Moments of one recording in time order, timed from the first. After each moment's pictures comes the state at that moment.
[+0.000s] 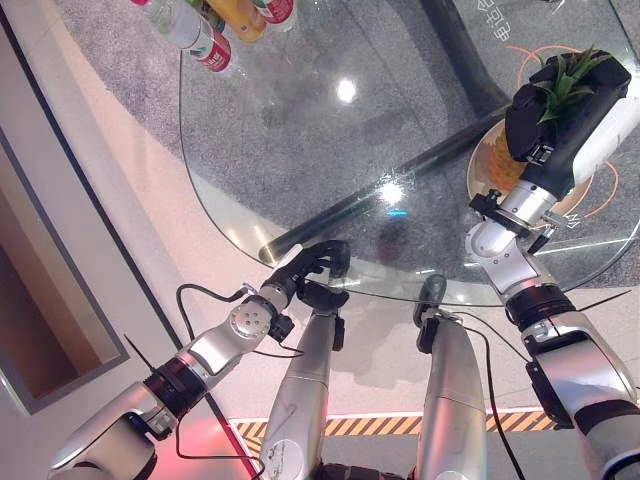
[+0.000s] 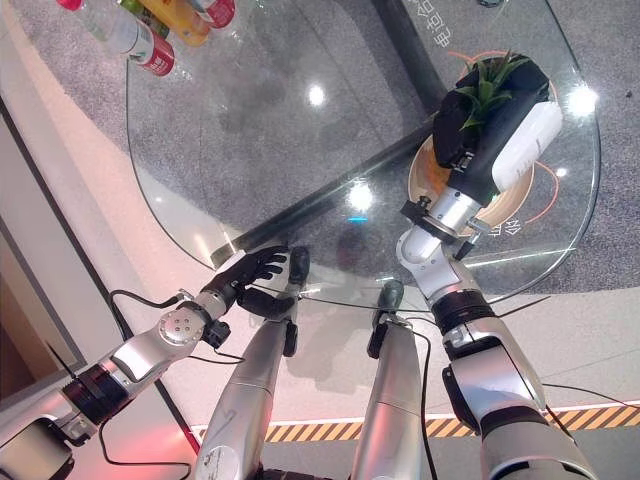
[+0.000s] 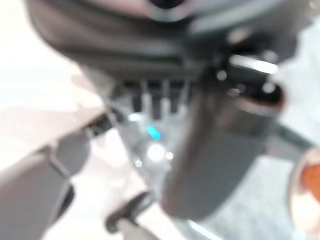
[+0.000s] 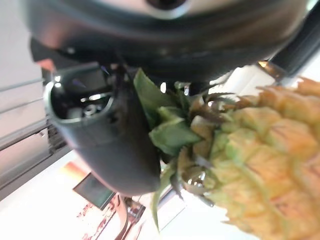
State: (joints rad) left arm -0.50 0.65 -0.73 0.14 -0.41 0.17 0.14; right arm -0.90 -0.54 0.36 0.79 -0.20 -0.45 -1.23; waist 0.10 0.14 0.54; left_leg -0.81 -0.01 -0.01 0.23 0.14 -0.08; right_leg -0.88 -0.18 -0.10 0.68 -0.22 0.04
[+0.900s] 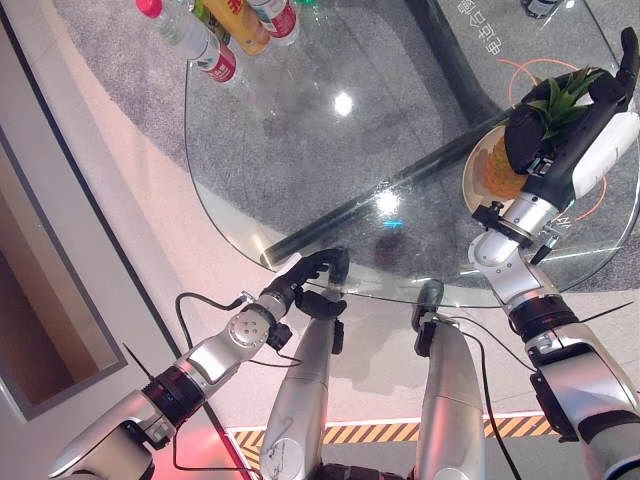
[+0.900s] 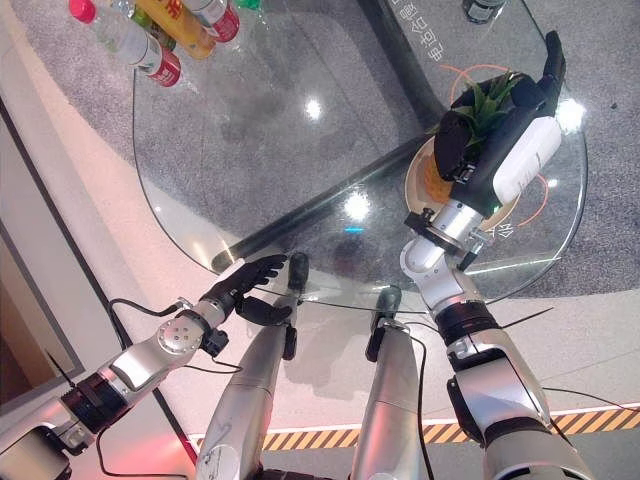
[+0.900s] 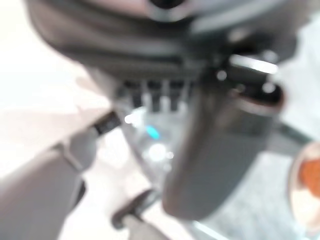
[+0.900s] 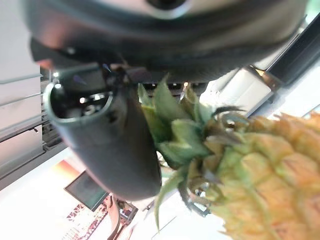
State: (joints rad) left arm -0.43 0.65 -0.72 0.14 -0.38 0.17 0.14; right arm -0.79 -0.53 0.33 0.67 -0.19 -0.37 -1.22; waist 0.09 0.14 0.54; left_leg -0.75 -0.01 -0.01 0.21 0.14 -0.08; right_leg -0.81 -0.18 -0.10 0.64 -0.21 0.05
